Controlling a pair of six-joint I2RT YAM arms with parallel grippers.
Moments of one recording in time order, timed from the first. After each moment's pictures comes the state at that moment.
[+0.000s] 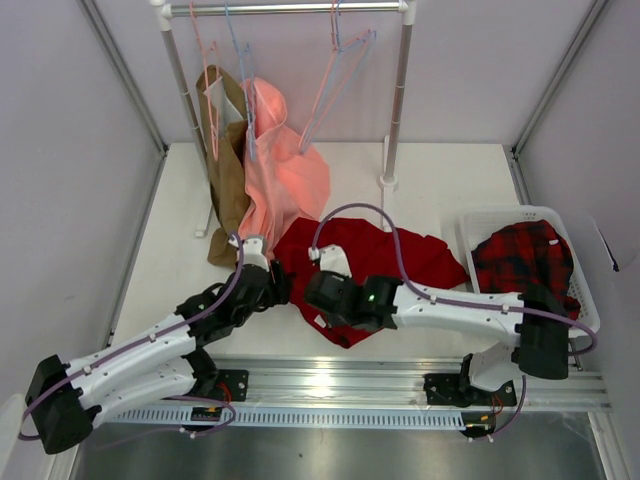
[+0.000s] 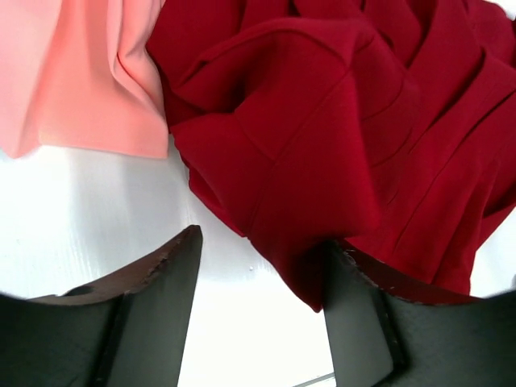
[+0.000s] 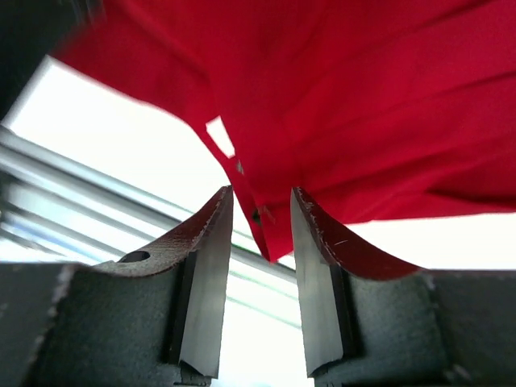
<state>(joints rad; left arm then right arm) -0.86 0.81 0.49 -0.31 -0.42 -0.66 1.25 1.47 1.18 -0.72 0.45 0.71</state>
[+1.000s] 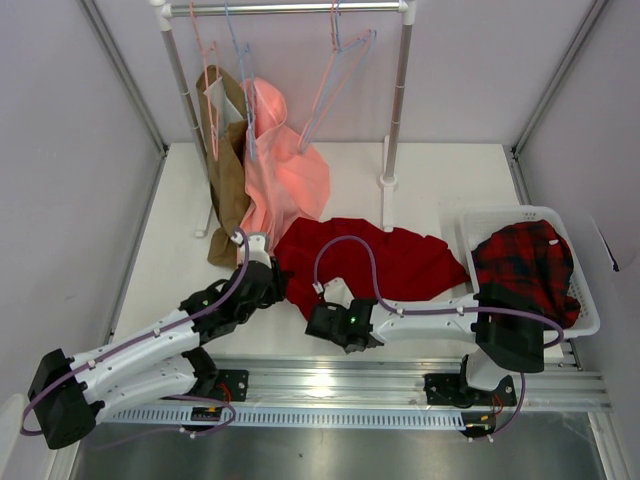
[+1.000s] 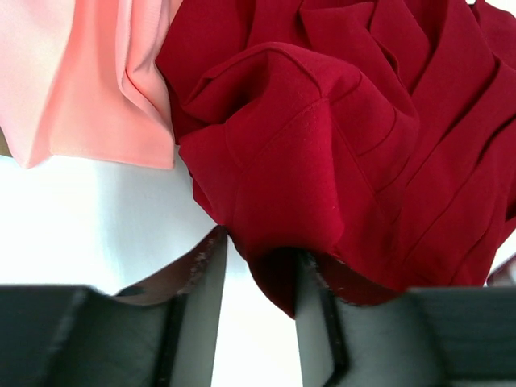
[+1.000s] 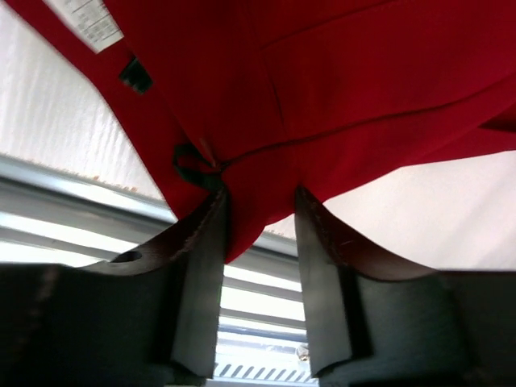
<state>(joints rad) -0.86 0.86 0.53 -0.31 -0.45 -0.65 1.34 1.63 1.02 -0.78 0.46 0.75</state>
